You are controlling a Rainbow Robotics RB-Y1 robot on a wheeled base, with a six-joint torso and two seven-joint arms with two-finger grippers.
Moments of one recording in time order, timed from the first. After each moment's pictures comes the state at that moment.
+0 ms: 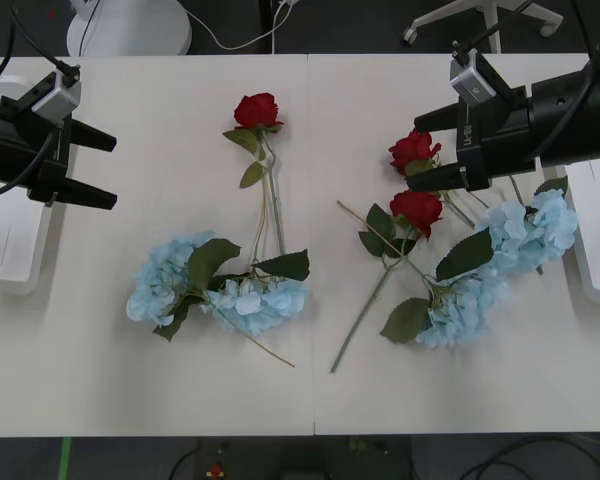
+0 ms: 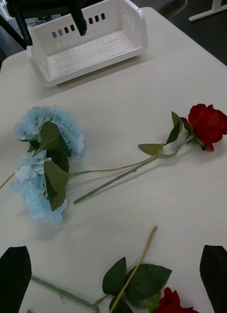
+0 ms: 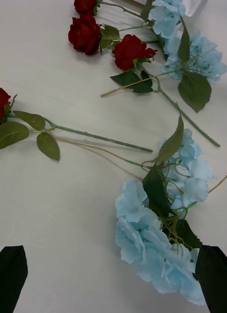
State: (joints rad) right arm -0.68 -0.93 0.37 -1.48 -1.90 1.13 2.67; left arm -0.62 0.87 -0.01 -1.30 1.64 1.55 -2.77
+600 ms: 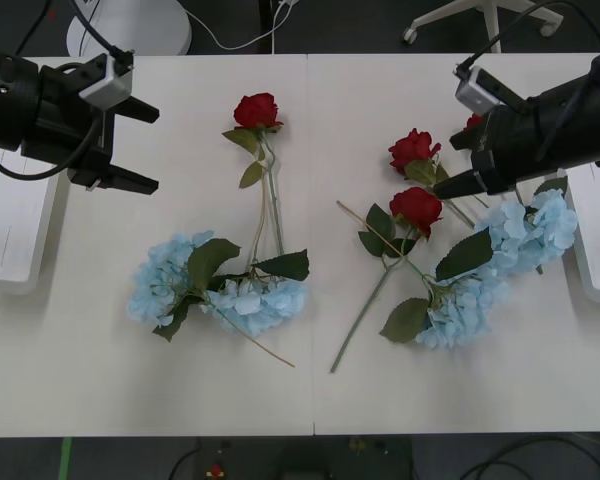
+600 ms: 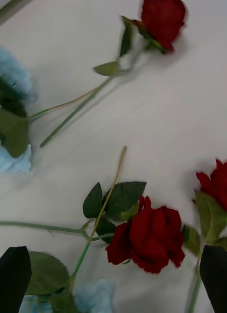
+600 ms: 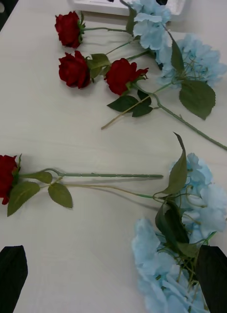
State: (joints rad) right arm -0.73 -0.97 0.40 -1.45 -1.63 1.19 2.30; left arm -0.64 0.88 -0.10 -1.59 1.59 1.42 -2.67
